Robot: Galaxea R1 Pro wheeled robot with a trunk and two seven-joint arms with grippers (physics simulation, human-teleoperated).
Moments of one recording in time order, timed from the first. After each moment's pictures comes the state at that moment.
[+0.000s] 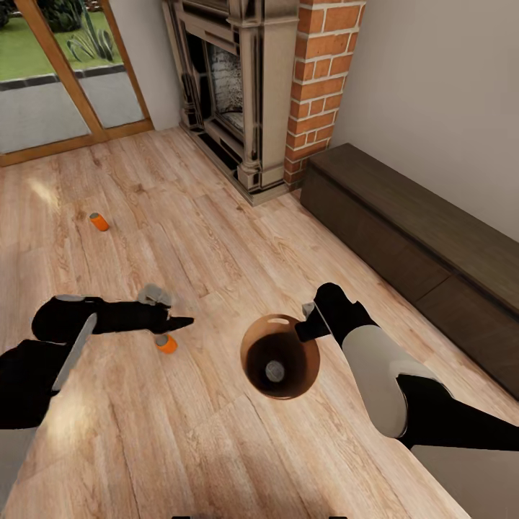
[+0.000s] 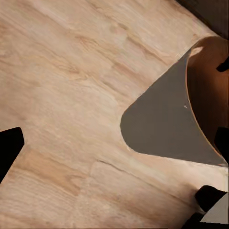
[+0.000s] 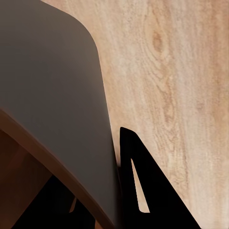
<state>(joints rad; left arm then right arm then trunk) -0.73 0.37 -0.13 -1.55 0.09 1.01 -0.80 -1.20 0.17 -0.19 -0.41 0.71 1.04 0.47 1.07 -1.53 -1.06</state>
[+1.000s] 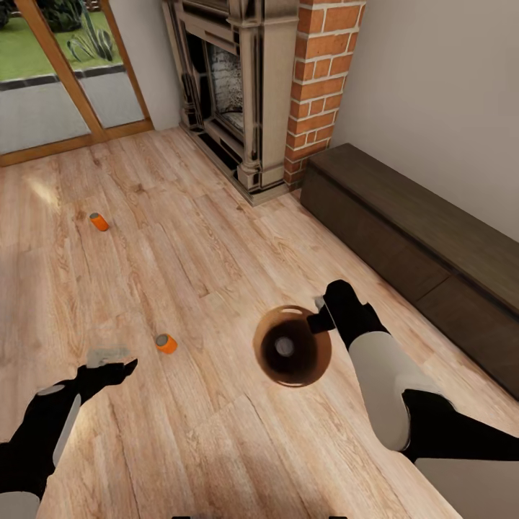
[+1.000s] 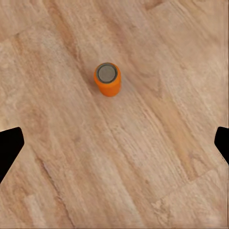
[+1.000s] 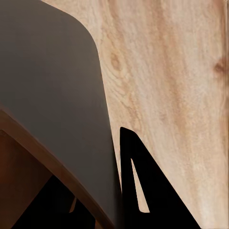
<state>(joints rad) -0.47 0.22 0.28 -1.12 -0.06 0.45 -0.29 -1.14 0.16 -0.20 -0.57 0.71 1.04 0.38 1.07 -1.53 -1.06</state>
